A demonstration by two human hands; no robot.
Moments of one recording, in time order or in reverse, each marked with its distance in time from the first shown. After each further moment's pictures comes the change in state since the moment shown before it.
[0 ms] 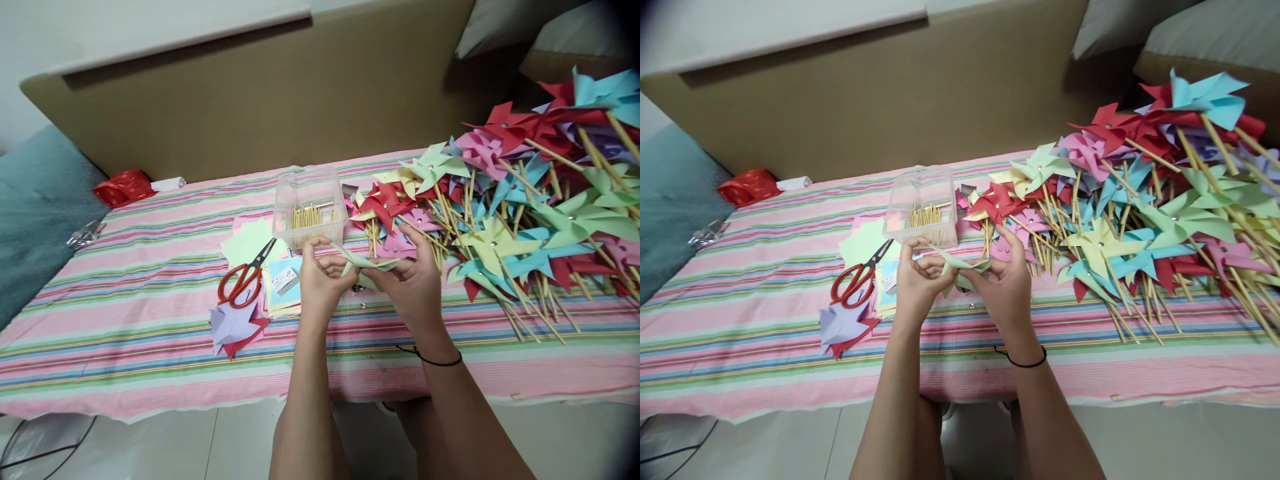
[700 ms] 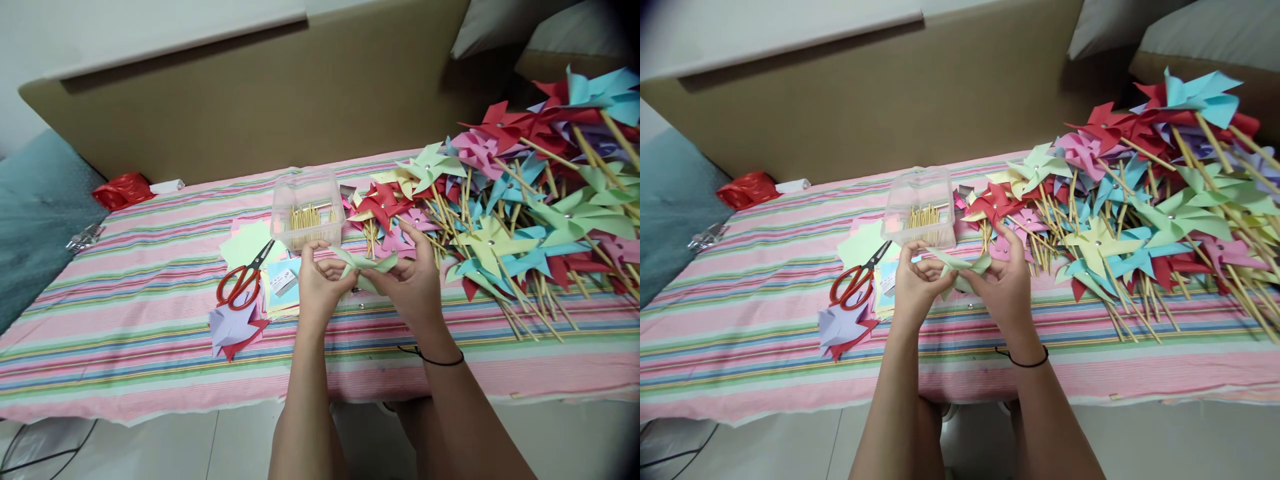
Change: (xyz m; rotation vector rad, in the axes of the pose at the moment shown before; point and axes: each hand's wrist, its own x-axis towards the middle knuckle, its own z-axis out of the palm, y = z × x) left_hand -0.001 -0.004 -0.001 0.006 -0.014 -0.017; right_hand 0.002 0.001 -0.004 -0.001 -0.057 -0.009
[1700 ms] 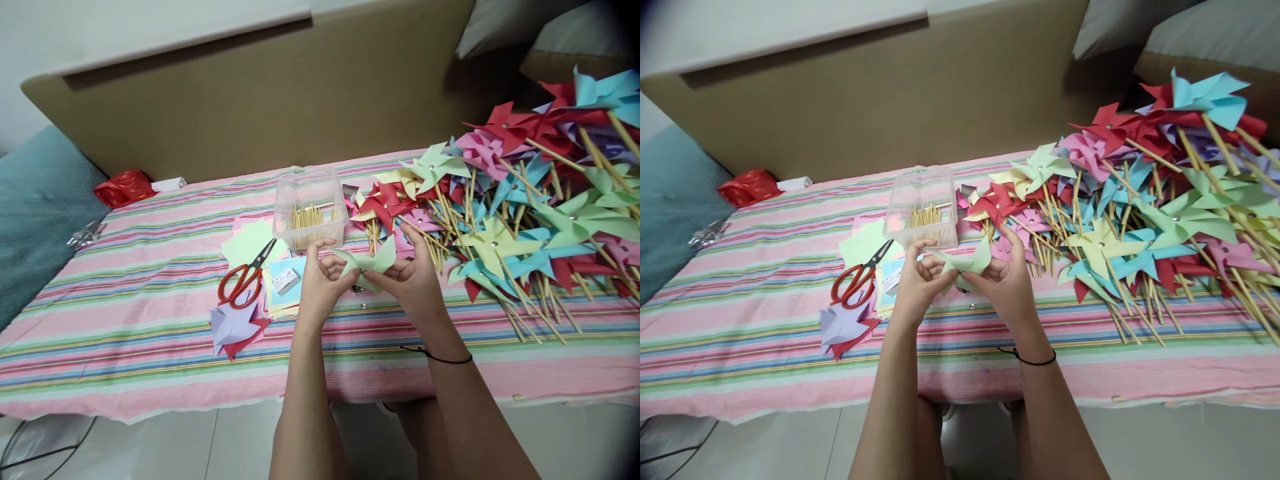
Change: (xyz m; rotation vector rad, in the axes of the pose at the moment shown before) left_hand 0.003 0.001 -0.006 -0.064 -0.103 -0.053; right_hand 0.005 0.007 -0.005 0.098 -0.120 0.095
